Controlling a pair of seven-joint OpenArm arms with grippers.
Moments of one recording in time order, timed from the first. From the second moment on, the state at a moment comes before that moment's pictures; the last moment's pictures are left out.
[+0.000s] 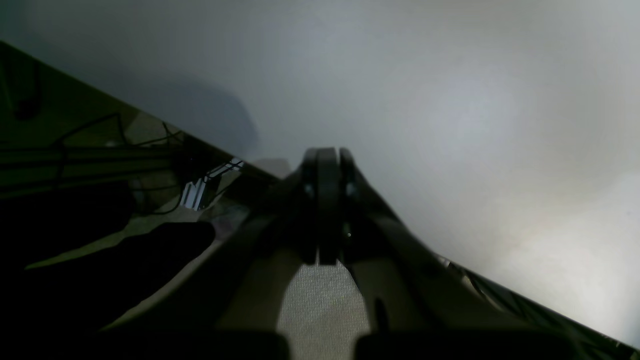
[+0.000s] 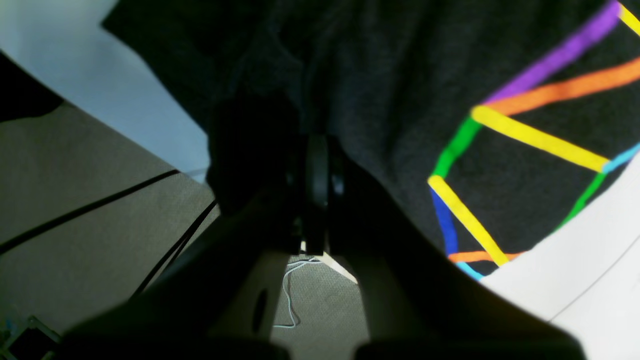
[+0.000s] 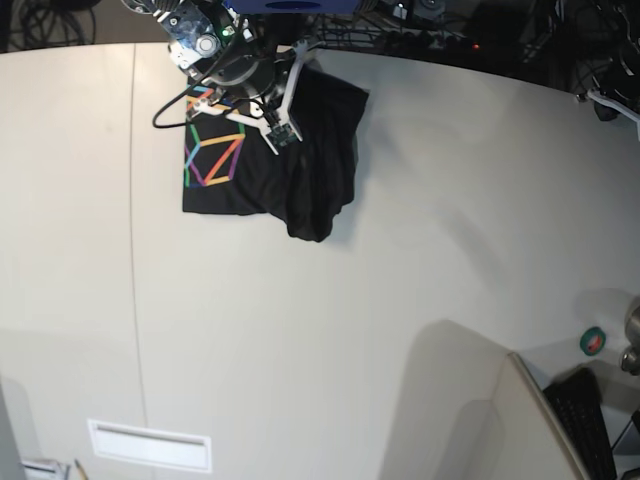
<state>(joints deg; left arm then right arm) 20.8 -17.8 -52.6 74.6 -16.8 -34.0 38.1 -19.0 11.0 -39.3 101.4 2.0 -9.0 -53.8</state>
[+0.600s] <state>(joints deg) 20.3 -17.8 -52.4 74.7 -16.8 -34.0 38.1 0.4 1.4 -64.7 91.4 2.2 -8.8 -53.0</state>
